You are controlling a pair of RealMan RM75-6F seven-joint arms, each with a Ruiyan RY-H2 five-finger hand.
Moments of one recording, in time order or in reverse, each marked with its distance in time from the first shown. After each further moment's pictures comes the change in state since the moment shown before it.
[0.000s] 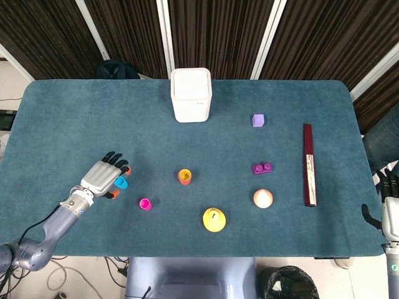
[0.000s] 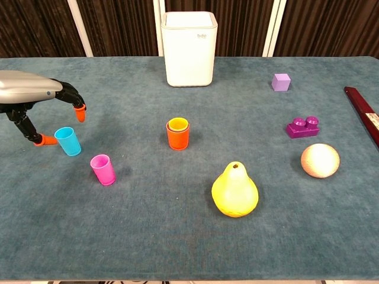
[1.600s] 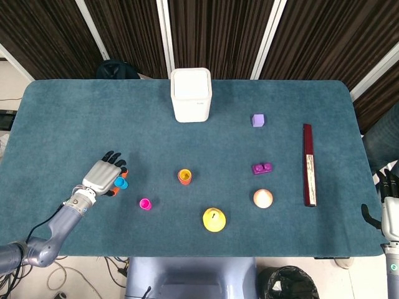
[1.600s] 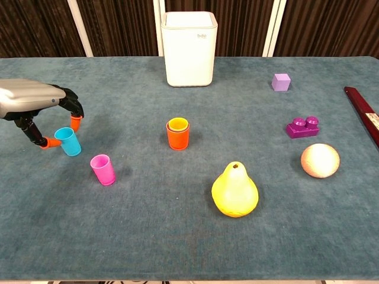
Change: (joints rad) left arm 0.031 -0.076 -0.036 0.095 -0.019 -0.014 0.045; right arm 0.001 -0.006 0.002 0.004 0.006 -0.004 -0.002
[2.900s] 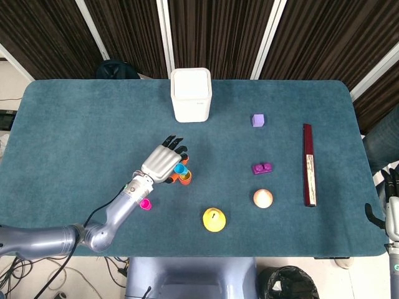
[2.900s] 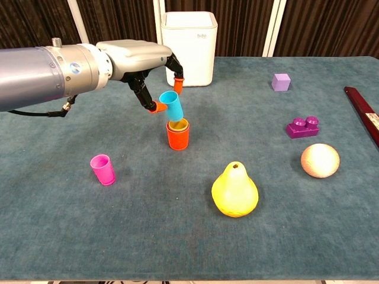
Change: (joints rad) left arm -0.237 -0.223 -0.230 -0.006 -0.130 0.004 0.166; right arm -0.004 0.006 0.008 0.007 0.007 0.004 0.018
